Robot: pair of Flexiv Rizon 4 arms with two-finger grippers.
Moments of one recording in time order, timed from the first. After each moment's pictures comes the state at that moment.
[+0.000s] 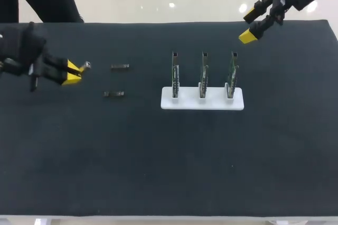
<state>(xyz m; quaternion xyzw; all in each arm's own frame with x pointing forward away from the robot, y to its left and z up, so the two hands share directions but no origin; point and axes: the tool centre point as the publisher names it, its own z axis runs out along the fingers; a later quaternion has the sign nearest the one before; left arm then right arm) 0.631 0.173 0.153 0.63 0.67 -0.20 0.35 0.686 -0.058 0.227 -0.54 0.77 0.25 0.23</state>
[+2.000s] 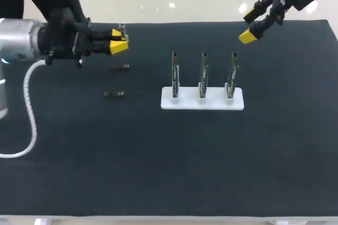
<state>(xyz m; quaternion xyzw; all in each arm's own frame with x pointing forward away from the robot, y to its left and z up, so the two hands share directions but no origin) 0.693 0.049 0.198 0.54 0.46 -0.47 0.53 0.686 -0.058 0.227 -0.54 0.77 0.25 0.23</state>
